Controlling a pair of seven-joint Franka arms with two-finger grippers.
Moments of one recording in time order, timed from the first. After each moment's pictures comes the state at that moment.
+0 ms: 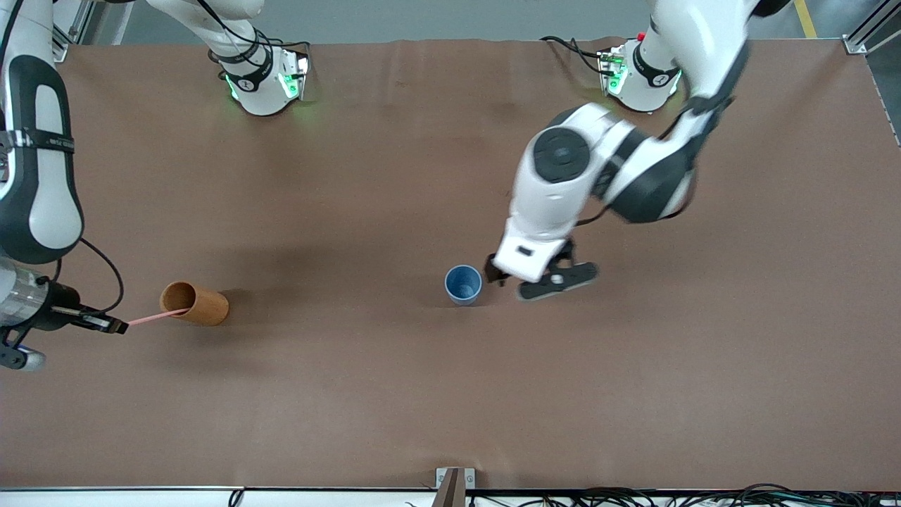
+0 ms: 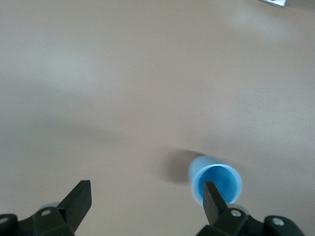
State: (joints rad) left arm -0.28 0.48 -0.35 -1.36 0.21 1.88 -0.88; right arm -0.13 0.47 -0.04 -1.46 0.13 2.00 0.09
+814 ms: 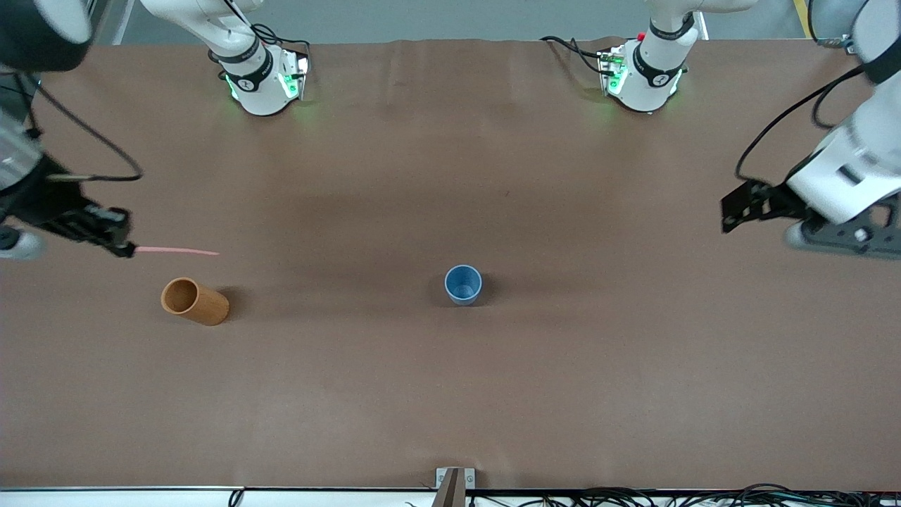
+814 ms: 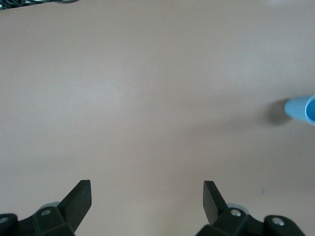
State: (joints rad) left arm -0.11 0.13 -0.03 -1.37 0.00 1.54 0.05; right arm 0.20 0.11 -0.02 -1.46 0.04 1.76 0.29
